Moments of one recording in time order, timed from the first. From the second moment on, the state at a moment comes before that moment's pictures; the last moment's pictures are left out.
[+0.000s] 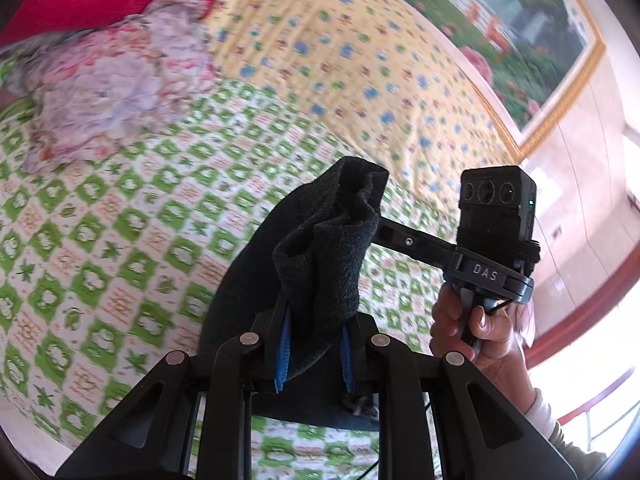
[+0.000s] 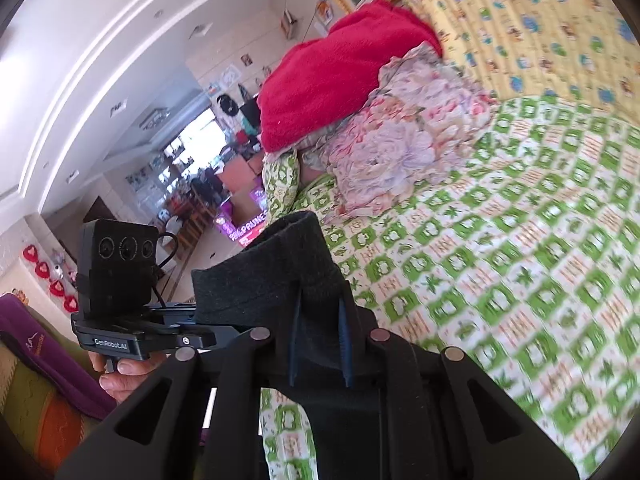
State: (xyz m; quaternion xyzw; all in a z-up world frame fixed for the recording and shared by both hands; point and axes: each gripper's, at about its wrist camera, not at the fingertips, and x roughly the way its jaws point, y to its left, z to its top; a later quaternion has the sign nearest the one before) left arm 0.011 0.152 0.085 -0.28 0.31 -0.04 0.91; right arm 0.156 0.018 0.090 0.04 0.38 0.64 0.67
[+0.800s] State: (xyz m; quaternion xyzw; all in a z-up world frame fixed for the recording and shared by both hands) left arm 0.046 0.004 0.057 -0.17 0.39 -0.14 0.89; right arm 0.140 -0.135 0.033 0.16 0.37 0.57 0.72
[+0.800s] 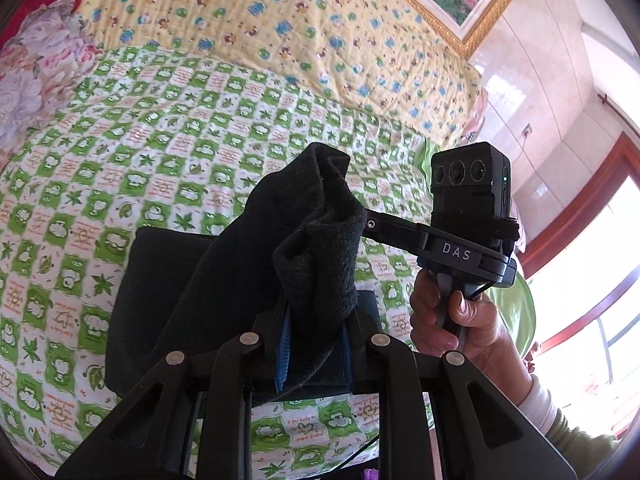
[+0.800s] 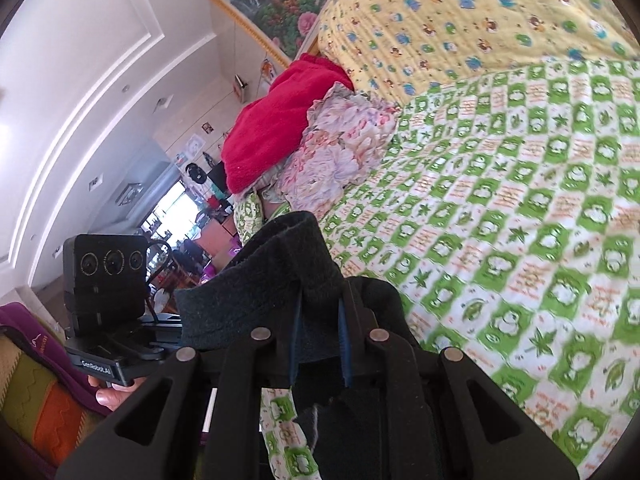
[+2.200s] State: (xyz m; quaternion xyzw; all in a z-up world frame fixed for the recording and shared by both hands) left arm 0.050 -0.093 -0.005 -0.04 0.44 -0.23 0.87; right arm 0.098 -0.240 -0.025 0.19 0.42 0.38 0.80
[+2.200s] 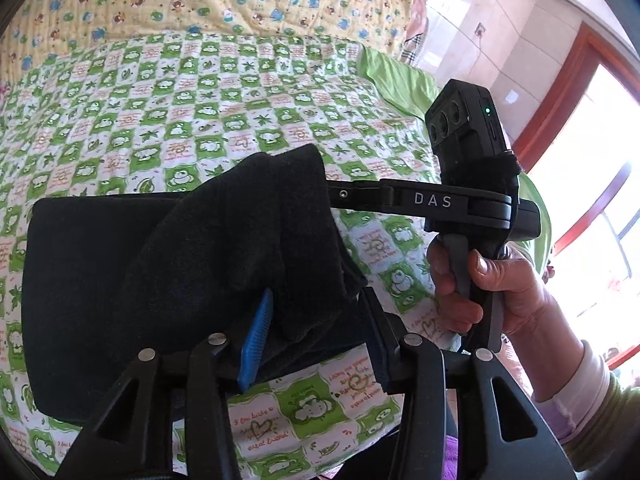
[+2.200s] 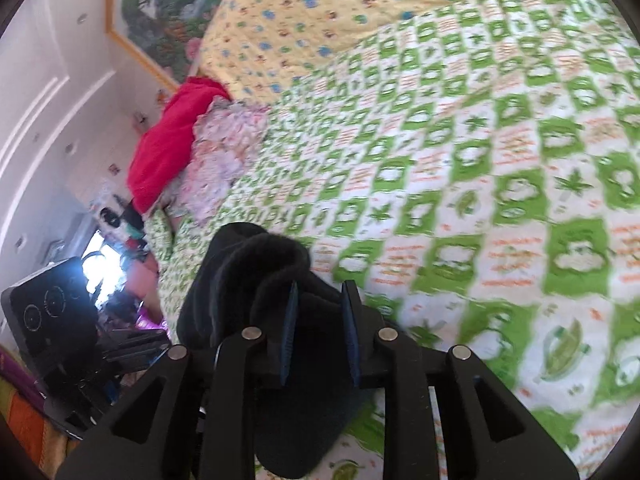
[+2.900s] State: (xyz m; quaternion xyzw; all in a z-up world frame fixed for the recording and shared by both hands) left arm 0.027 -0.034 0.015 -0.09 0.40 -0.20 0.89; right arm 0.048 -0.229 0.018 0.19 0.39 0.25 0.87
